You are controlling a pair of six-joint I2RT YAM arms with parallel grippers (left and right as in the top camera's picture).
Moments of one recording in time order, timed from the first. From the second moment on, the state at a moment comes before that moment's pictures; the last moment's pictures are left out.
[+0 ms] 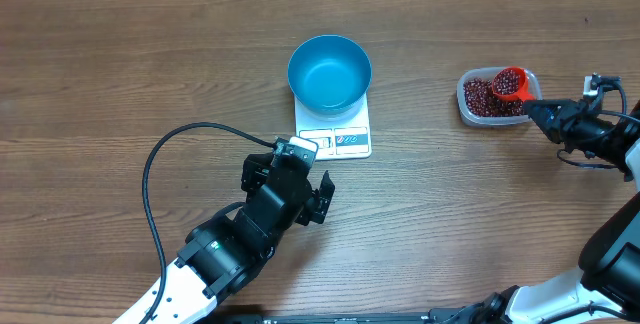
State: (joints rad) left arm -0.78 1.00 0.73 -0.45 -0.34 -0.26; right arm -0.64 1.80 1.15 -0.61 -1.13 -0.01
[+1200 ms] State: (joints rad) left arm -0.78 1.00 0.73 -0.45 -0.34 -0.26; right arm -0.47 1.80 1.15 -0.57 -1.51 0.12
